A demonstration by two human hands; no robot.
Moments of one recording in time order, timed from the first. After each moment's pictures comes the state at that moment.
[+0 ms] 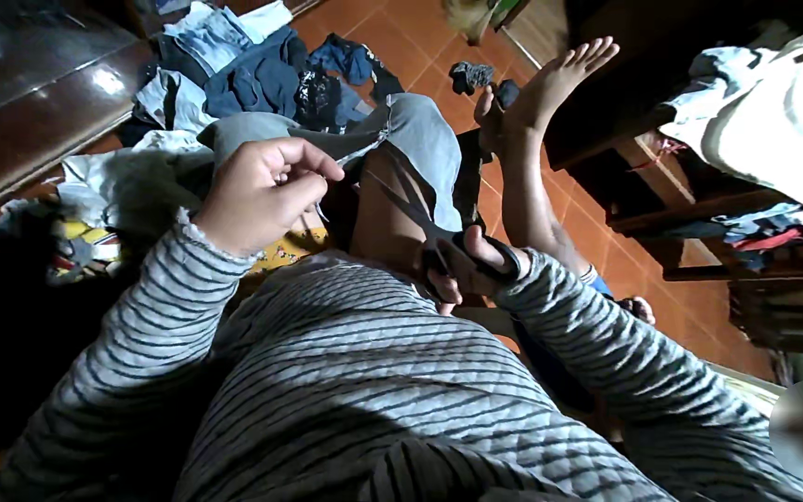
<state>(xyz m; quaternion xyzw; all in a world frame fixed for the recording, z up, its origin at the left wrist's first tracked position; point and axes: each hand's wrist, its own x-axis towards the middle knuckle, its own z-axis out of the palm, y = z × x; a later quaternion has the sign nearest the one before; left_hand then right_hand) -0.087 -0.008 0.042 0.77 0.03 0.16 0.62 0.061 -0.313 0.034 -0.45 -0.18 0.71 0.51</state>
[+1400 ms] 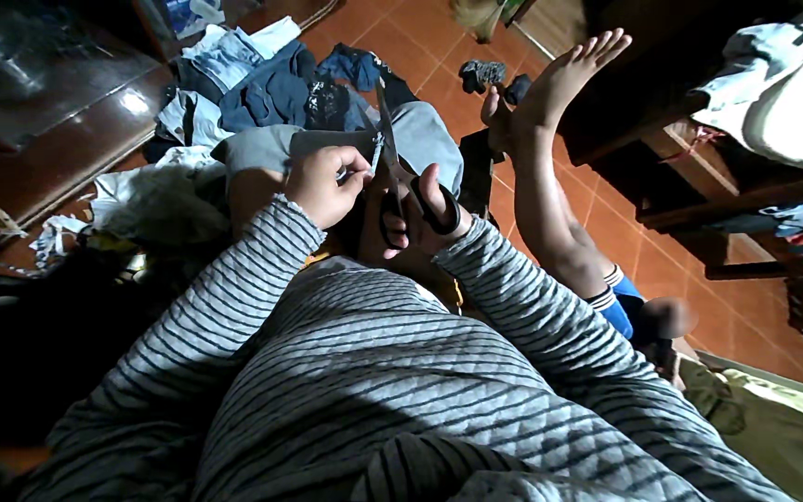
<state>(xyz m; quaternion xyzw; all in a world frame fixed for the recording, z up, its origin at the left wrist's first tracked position) -0.021 -0.033 0.008 0.86 0.03 0.16 0.49 0.074 -0.232 0.003 -0.41 -0.22 0.59 0.66</state>
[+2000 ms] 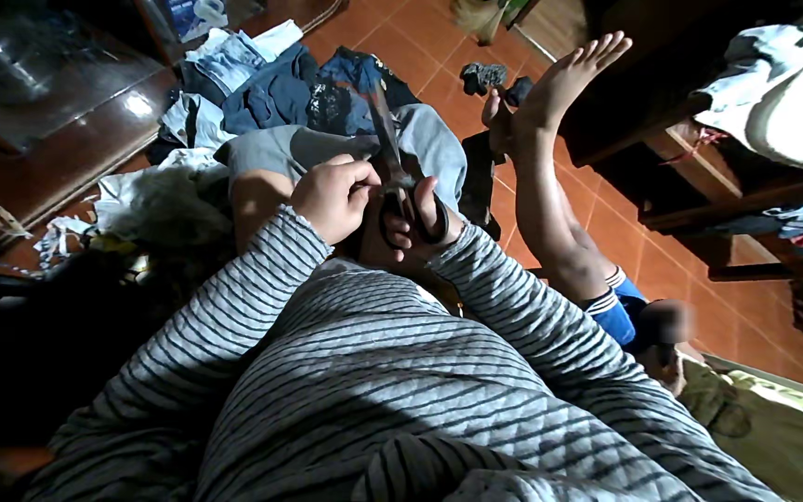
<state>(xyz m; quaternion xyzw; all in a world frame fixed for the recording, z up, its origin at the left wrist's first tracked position) -0.031 -0.044 0.011 0.89 -0.01 0.18 0.43 0.063 -0.228 -0.001 -0.45 -0.18 0.55 0.68</state>
